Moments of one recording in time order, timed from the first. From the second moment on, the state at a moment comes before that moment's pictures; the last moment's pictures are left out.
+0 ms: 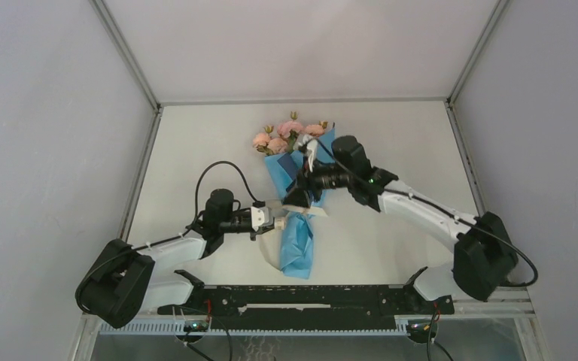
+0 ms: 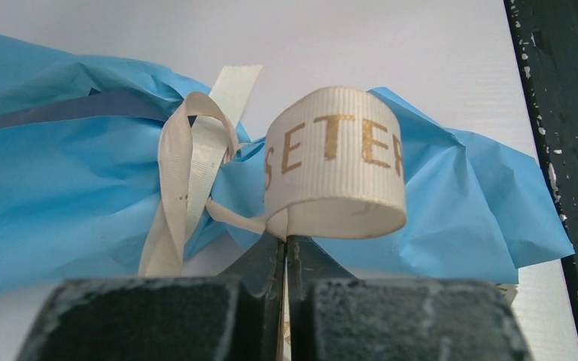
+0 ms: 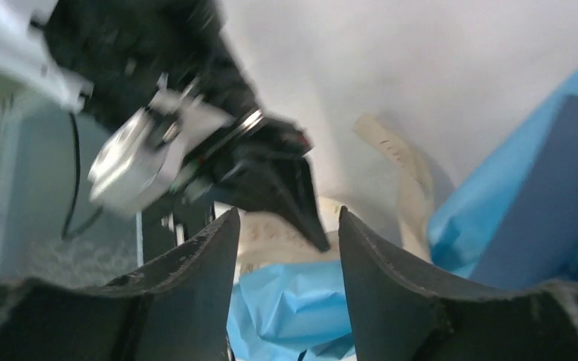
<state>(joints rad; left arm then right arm) -0.52 1.21 0.31 0.48 0.86 0.53 0.68 1.47 1.10 -0.09 -0.72 0.17</state>
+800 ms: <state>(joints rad) -0.52 1.21 0.31 0.47 0.86 0.50 0.81 1.49 0.78 0.31 -0.80 -0.11</state>
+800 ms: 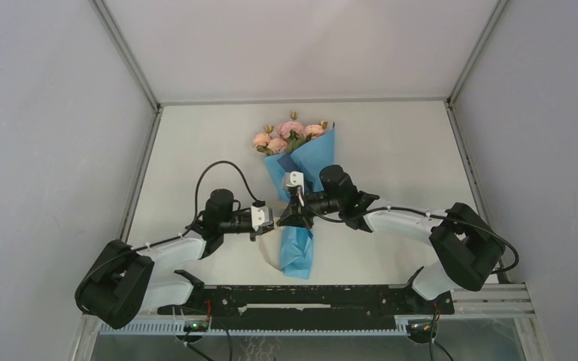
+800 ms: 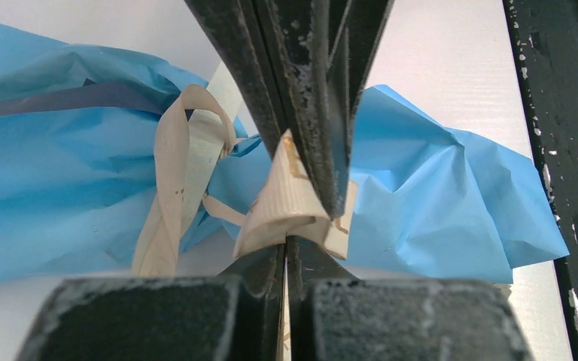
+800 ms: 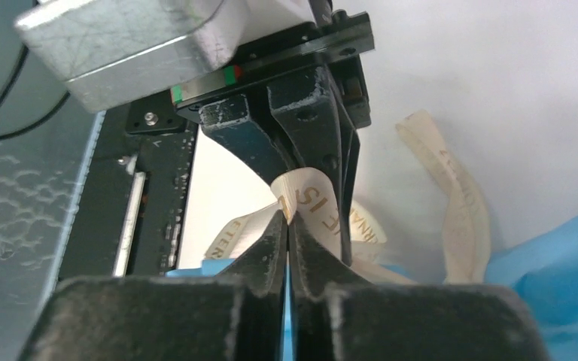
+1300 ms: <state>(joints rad) -0.46 1.10 0.64 -0.12 0.84 0.45 0.77 1.49 0.78 0.27 -0.65 0.00</state>
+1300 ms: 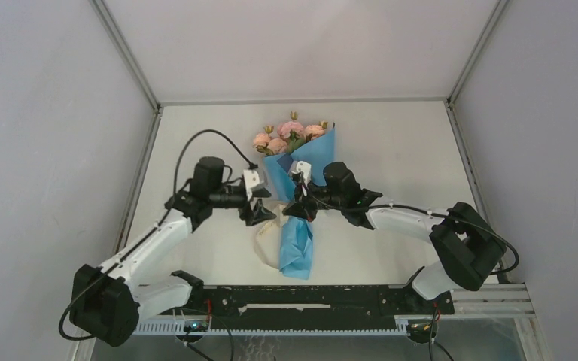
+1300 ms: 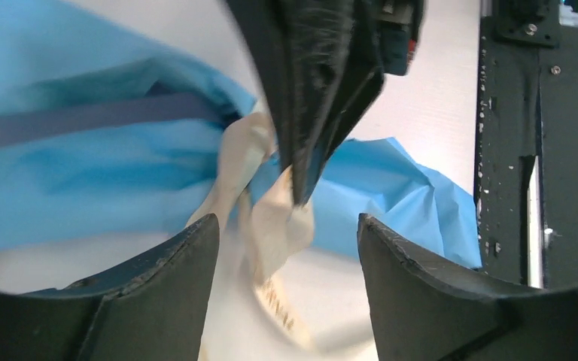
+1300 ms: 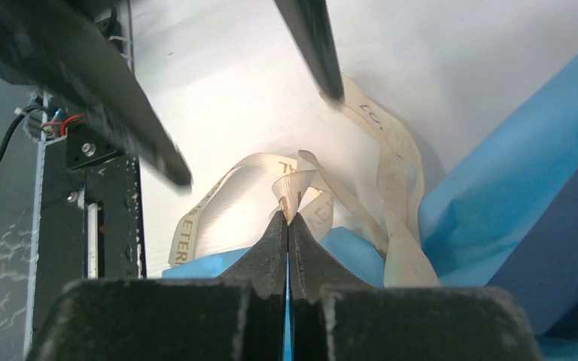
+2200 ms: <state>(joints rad) -0.30 1.68 1.04 -0.70 0.36 0.72 0.75 1.46 0.77 0.26 -0.50 0.11</state>
